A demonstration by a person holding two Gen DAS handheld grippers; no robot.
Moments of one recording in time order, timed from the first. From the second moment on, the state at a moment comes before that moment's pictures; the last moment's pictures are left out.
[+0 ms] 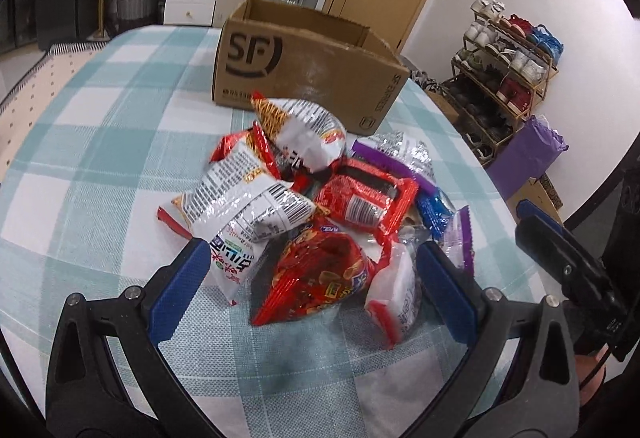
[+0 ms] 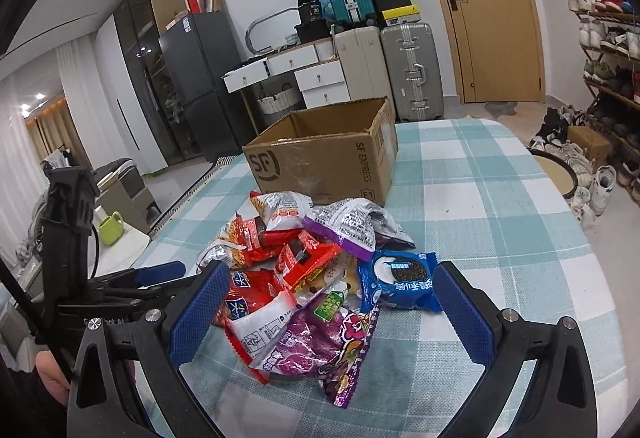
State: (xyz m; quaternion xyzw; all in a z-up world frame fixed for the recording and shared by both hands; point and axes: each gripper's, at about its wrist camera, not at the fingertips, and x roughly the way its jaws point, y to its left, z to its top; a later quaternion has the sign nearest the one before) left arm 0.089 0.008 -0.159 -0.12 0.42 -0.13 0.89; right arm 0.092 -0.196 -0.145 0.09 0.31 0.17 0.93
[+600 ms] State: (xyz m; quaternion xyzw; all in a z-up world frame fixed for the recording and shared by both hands) left arm 0.112 -0.002 -0.176 -0.18 0.43 -0.12 0.88; right arm 0.114 -0.213 -0.178 0.12 0.34 0.16 0.92
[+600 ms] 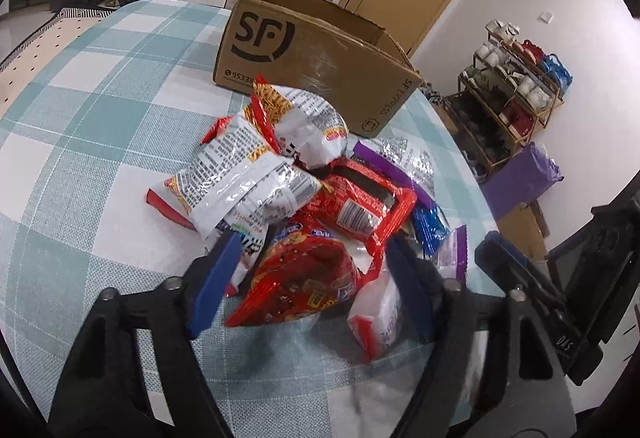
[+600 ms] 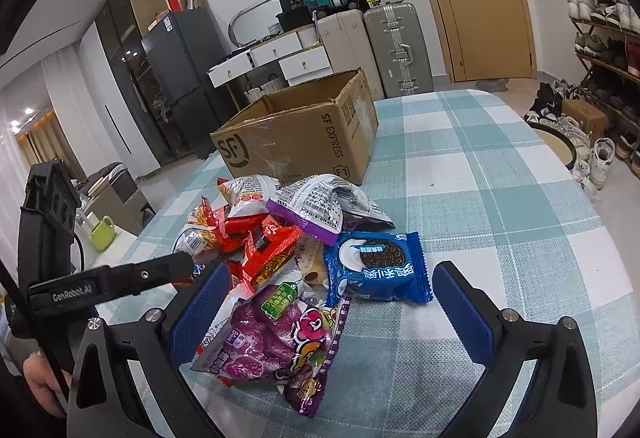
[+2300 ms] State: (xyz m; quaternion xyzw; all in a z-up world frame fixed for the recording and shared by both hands) left arm 0.023 0.058 -0.106 -0.17 0.34 -0.13 0.92; right arm 0.064 -0.187 -0.143 0.10 0.34 0.16 0.92
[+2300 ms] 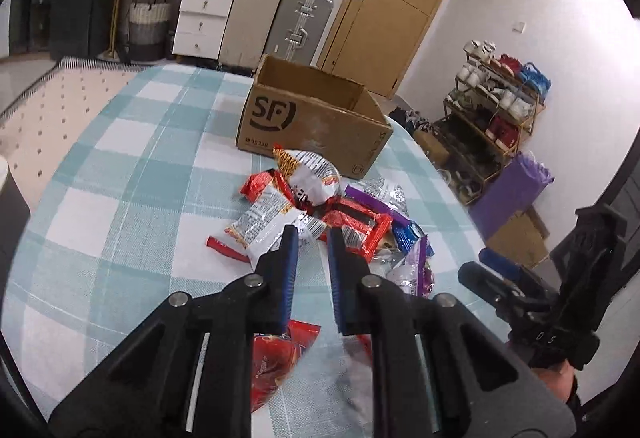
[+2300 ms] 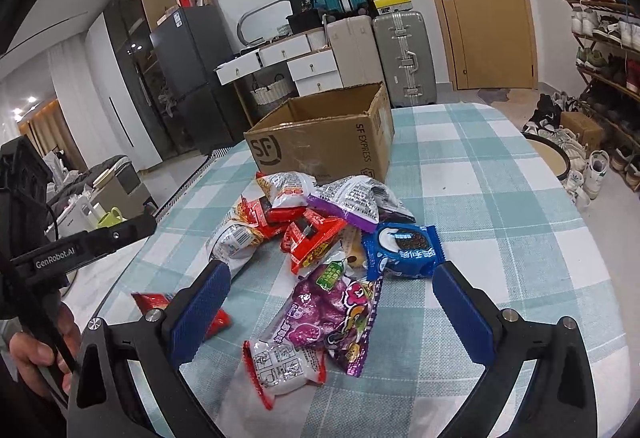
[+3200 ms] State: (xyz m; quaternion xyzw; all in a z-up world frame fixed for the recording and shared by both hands) left arm 0.008 0.057 -0.185 -0.15 0.45 -0.15 0.87; right arm 0.059 -0.181 -0.162 0.09 0.34 0.17 0.92
